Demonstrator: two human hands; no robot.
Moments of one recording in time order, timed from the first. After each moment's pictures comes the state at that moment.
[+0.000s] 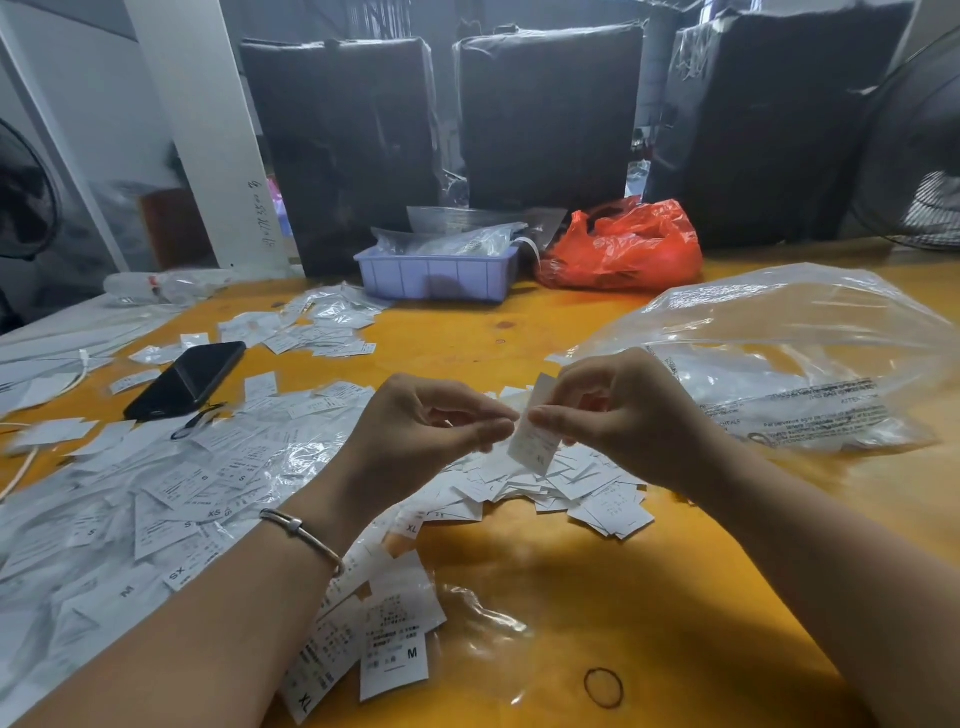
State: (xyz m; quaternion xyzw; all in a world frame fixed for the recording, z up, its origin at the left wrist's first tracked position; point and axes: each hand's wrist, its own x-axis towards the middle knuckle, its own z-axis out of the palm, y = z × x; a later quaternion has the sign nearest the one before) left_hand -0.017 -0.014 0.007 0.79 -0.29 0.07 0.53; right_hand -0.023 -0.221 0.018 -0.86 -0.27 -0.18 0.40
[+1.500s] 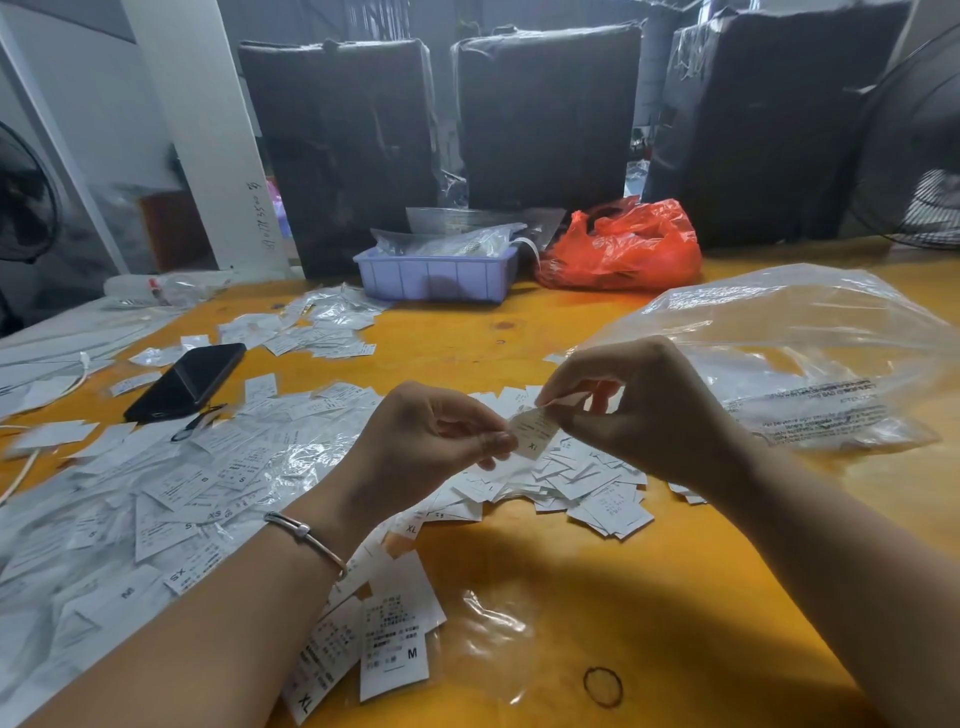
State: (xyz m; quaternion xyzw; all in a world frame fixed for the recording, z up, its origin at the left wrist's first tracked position) left_hand -0.016 -0.016 0.002 0.81 -0.29 0.07 0.50; right_hand -0.027 -0.228 0.025 -0.84 -0.33 -0.24 0.35
